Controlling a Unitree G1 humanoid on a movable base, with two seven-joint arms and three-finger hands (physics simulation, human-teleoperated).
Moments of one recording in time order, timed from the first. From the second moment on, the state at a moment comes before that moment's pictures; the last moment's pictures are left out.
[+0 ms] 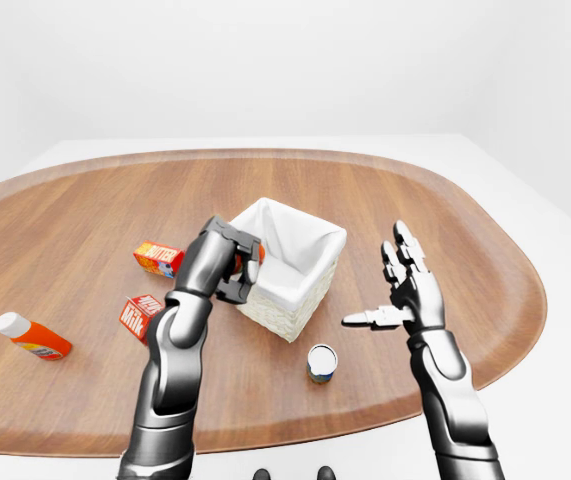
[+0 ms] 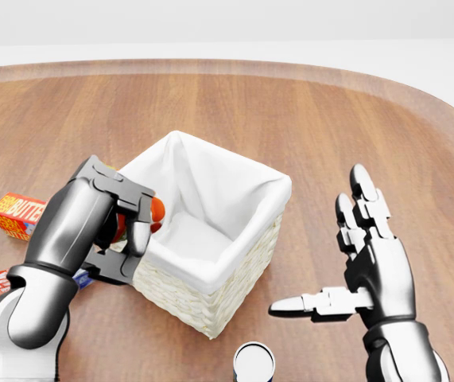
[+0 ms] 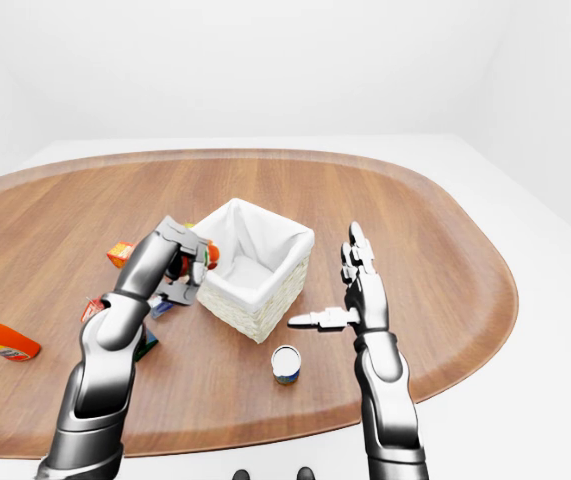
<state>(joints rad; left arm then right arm) -0.22 0.08 0.00 -0.28 0.70 0.09 -0.29 0.00 -0.03 -0.08 -0.21 0.10 0.09 0.10</state>
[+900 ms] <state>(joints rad) -0.66 0.16 0.02 0.37 0.51 0.09 -0.31 -0.01 -0.04 -0.08 -0.21 0.10 0.09 0.09</state>
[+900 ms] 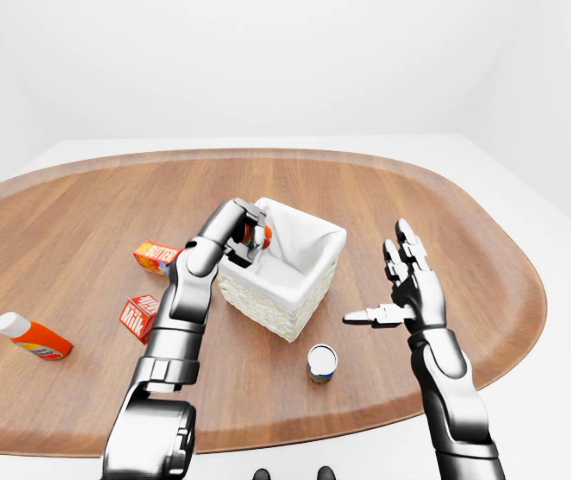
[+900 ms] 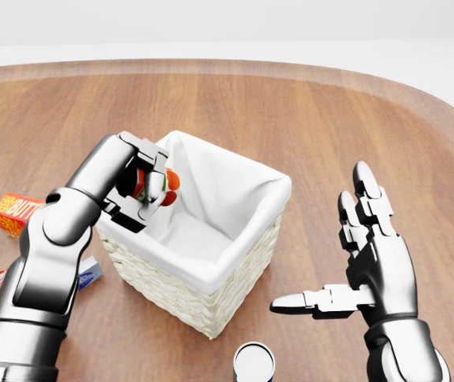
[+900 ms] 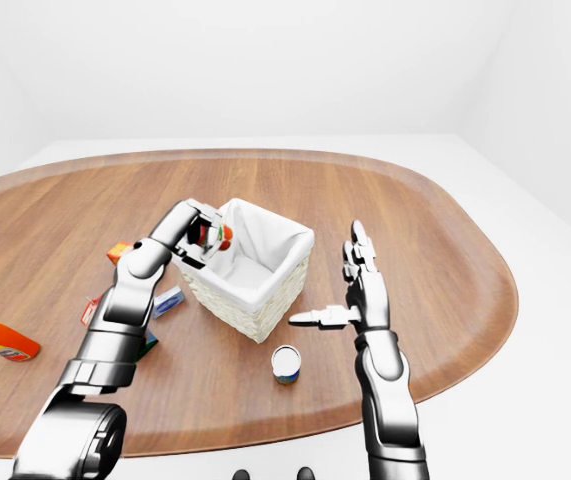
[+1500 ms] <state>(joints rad) -0.97 0.21 0.02 1.00 0.46 0.07 -0.30 -0.01 -0.04 -0.09 -0.21 0.11 0.09 0.09</state>
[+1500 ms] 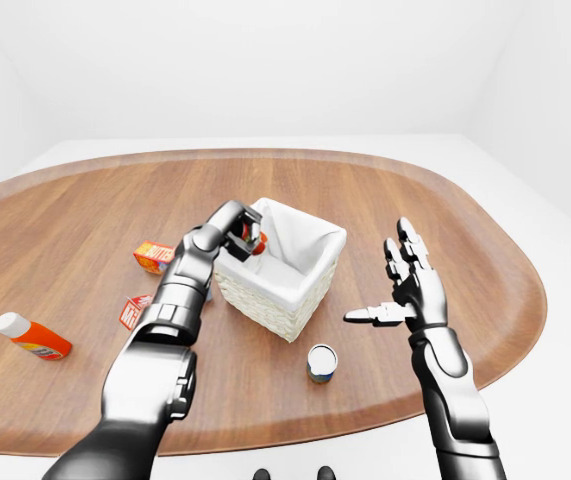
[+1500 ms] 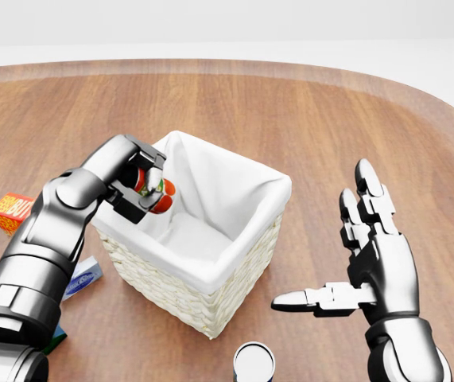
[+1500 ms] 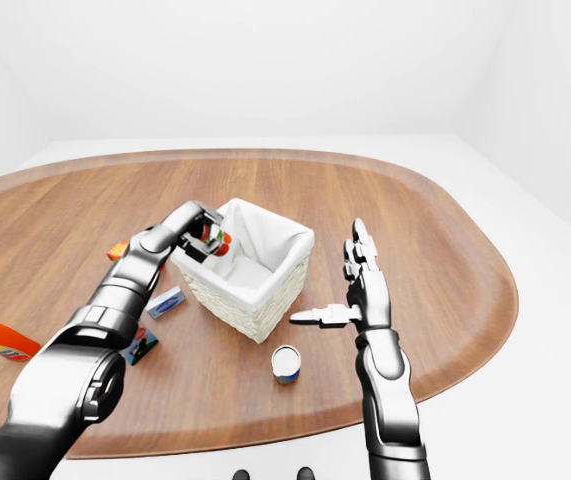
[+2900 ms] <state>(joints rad) -1.10 0.17 0.02 1.23 0.42 -0.07 -0.43 -0.01 -0.04 -0.08 -0.21 0.11 0.09 0.09</state>
